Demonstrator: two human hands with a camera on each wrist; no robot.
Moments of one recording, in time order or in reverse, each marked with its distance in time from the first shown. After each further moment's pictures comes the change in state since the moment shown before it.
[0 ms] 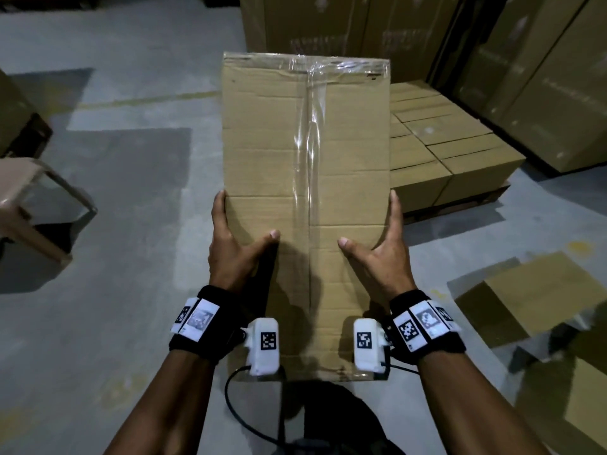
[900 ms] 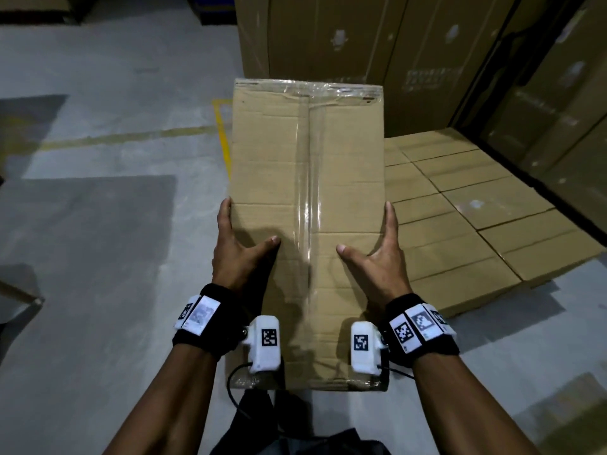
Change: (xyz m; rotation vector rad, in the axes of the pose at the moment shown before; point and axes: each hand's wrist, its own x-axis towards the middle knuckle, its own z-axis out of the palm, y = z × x) left_hand 0.588 -0.026 0.095 -0.092 -0.002 -0.071; right_hand 0.564 -0.032 0.182 -0.064 0.013 0.088
